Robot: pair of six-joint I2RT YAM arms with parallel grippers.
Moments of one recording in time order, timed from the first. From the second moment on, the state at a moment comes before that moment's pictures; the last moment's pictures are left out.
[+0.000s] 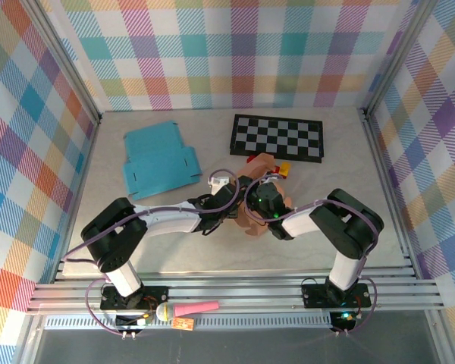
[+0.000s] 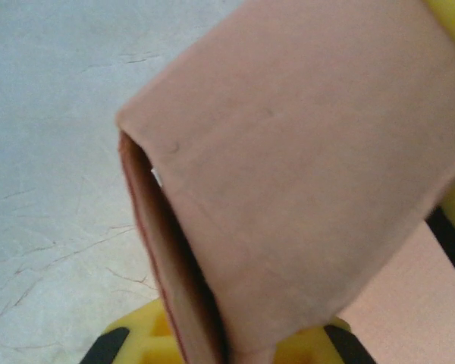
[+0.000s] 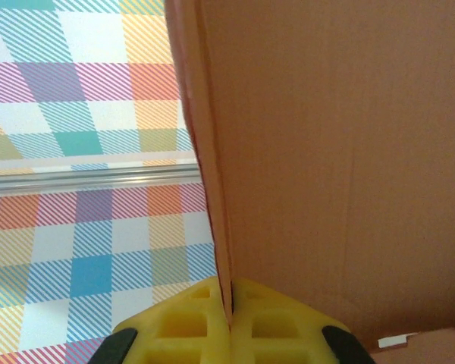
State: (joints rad) left arm -0.89 1.69 0.92 -0.14 -0.39 -0.76; right arm 0.78 1.76 0.60 0.96 0.15 1.56
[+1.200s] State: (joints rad) left arm -0.61 1.62 1.36 -0.80 -0.06 -0.47; right arm 0.31 1.30 1.26 -0.59 -0.26 0.90
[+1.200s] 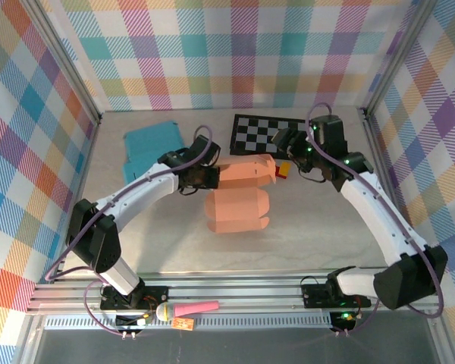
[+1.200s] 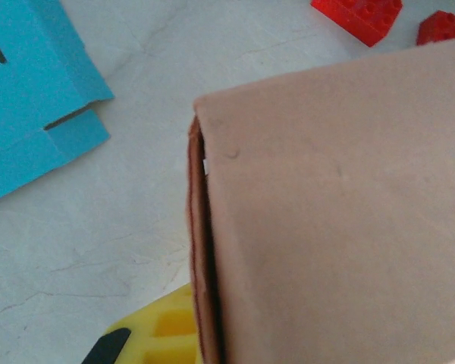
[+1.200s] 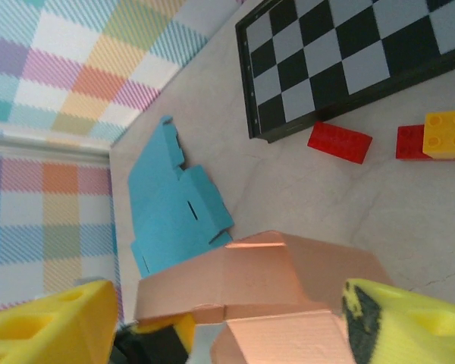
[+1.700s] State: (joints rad) left arm -0.42 1.73 1.42 -0.84 0.52 -0.46; right arm 0.10 1.44 1.25 -0.60 -0.78 0.67
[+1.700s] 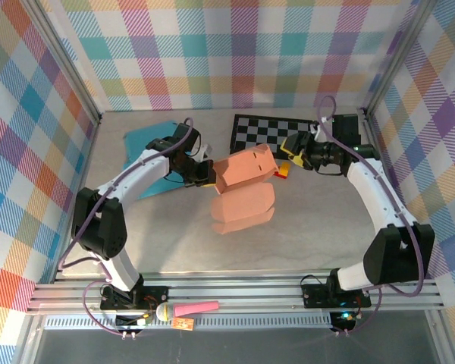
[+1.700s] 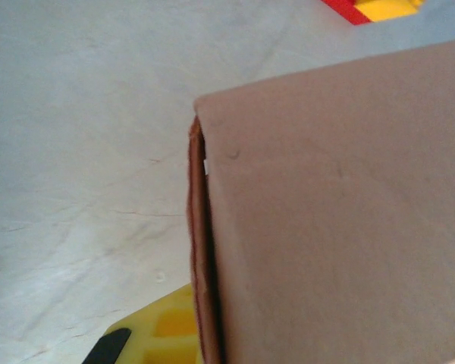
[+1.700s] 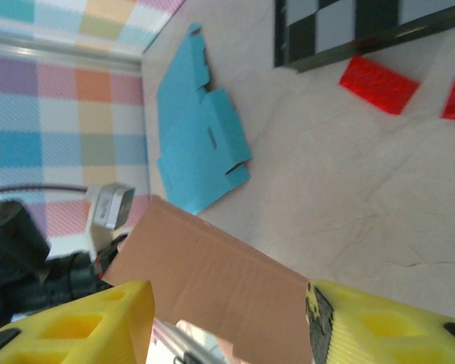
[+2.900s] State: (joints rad) left arm -0.39 1.83 1.46 -0.83 0.76 -0.47; right arm 0.12 1.56 1.36 -0.60 -1.06 0.47
